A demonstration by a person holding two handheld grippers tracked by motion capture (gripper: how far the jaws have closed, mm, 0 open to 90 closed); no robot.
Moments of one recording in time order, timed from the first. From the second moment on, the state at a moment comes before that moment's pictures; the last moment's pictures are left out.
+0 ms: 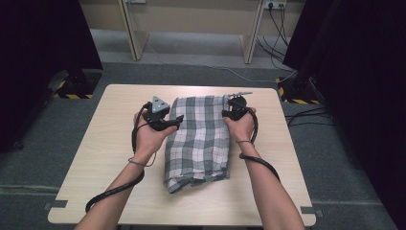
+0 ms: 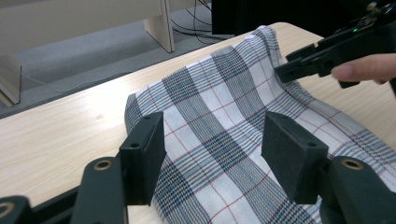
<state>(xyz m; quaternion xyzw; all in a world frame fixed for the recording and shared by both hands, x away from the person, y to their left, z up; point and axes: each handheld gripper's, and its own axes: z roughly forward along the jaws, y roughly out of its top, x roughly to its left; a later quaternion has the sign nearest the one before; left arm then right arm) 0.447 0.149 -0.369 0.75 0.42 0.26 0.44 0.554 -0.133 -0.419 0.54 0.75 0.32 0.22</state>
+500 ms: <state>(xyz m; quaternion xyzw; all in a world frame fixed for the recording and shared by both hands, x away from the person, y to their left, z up) 0.435 0.172 -0.384 0.75 0.43 0.25 0.44 0.535 -0.153 -0.412 0.52 0.76 0.34 0.22</state>
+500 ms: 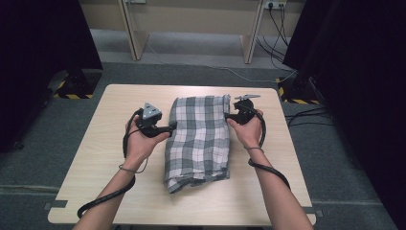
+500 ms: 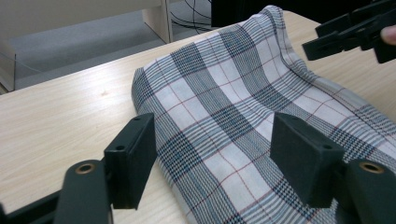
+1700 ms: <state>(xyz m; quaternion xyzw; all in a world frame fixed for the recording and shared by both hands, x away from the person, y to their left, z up) 0.403 0.225 -0.406 0.72 0.46 0.25 0.46 0.494 -0.179 -0.403 0.49 0.76 0.36 0.22</state>
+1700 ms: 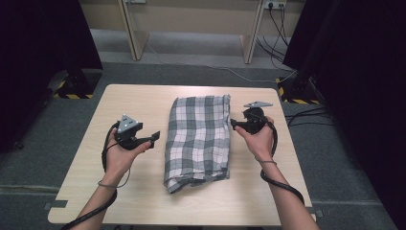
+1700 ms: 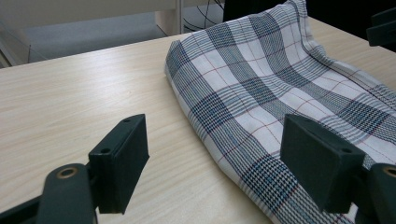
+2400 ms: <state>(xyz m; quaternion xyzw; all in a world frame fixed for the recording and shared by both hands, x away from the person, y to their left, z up) 0.387 0.240 -0.413 0.71 0.46 0.26 0.46 0.475 -0.195 -0.405 0.49 0.76 0.37 0.23</state>
